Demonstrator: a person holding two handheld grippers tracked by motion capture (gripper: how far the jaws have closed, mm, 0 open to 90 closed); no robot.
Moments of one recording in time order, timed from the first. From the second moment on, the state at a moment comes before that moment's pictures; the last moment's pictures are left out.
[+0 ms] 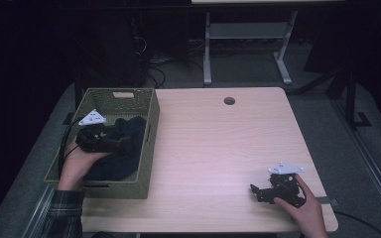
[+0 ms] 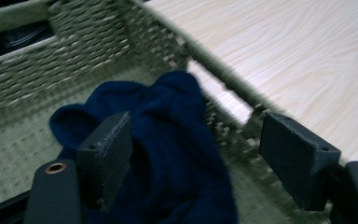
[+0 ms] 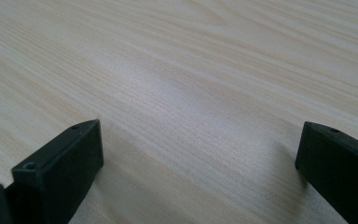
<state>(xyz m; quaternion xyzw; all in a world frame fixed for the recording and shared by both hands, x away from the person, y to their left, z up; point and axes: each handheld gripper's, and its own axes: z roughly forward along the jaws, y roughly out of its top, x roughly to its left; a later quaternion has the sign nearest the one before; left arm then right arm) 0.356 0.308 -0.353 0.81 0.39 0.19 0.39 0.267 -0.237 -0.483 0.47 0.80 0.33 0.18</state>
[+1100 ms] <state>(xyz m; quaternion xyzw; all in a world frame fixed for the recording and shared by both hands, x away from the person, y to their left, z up) 0.391 0.327 -0.424 0.87 0.45 0.12 0.19 0.267 -0.237 -0.483 0.47 0.80 0.33 0.18</state>
